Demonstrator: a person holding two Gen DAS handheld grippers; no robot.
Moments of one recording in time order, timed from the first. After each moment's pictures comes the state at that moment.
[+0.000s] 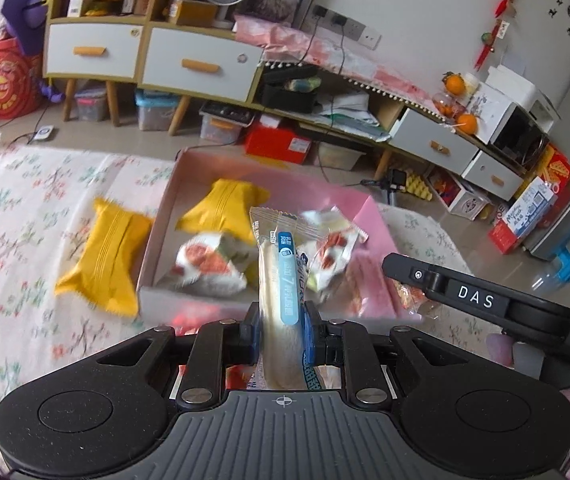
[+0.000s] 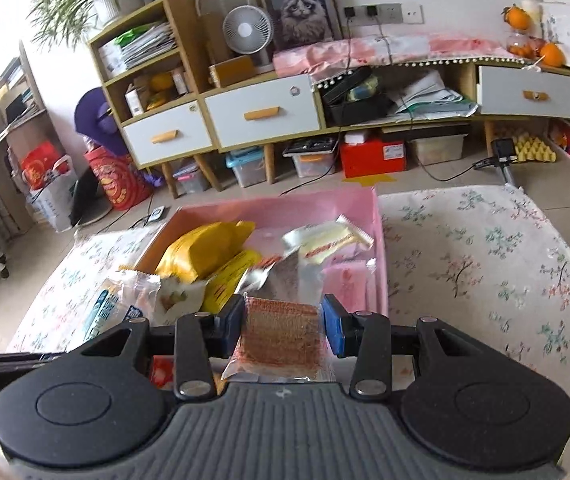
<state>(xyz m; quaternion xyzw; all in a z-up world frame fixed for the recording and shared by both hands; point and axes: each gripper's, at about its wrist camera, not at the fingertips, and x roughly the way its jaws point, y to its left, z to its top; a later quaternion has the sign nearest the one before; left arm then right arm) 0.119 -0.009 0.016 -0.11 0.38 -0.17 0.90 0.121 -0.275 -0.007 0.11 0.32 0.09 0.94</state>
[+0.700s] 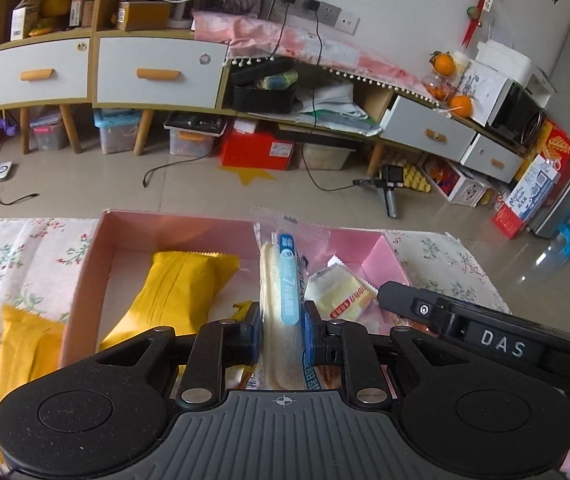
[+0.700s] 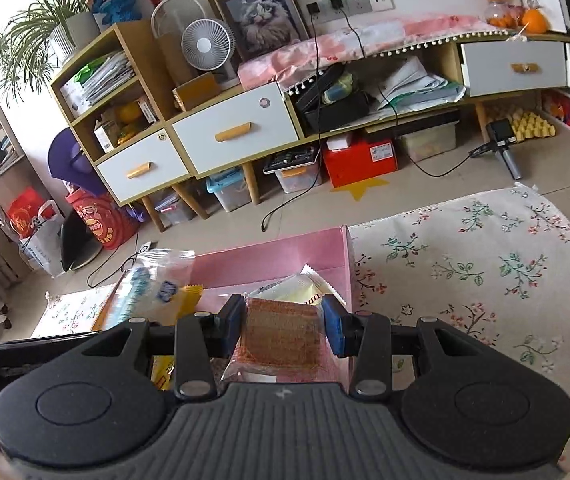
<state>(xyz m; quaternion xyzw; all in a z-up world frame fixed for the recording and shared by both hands) 0.226 -0.058 -0.011 -0.07 0.38 -0.20 0.90 0.181 -0.302 -0.031 0.17 0.31 0.09 0.93</state>
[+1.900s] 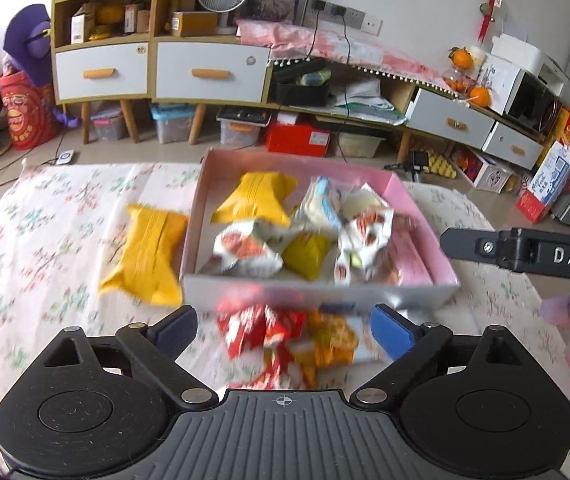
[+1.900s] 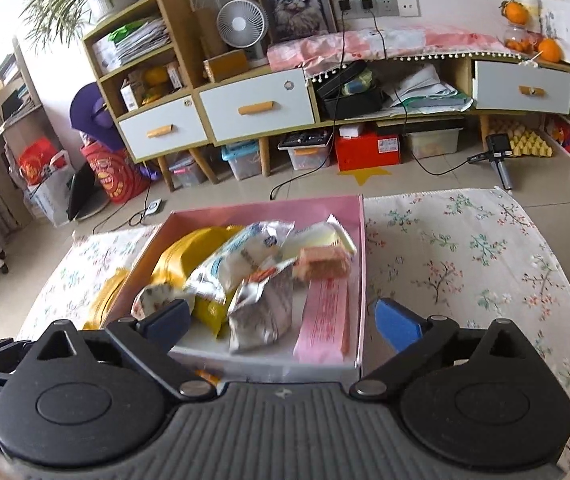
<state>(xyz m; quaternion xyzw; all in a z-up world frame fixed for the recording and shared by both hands) 0.094 -0.001 0.013 -0.04 0.39 -0.14 0.91 0.112 -0.282 0.003 0.09 0.34 0.09 0.93</state>
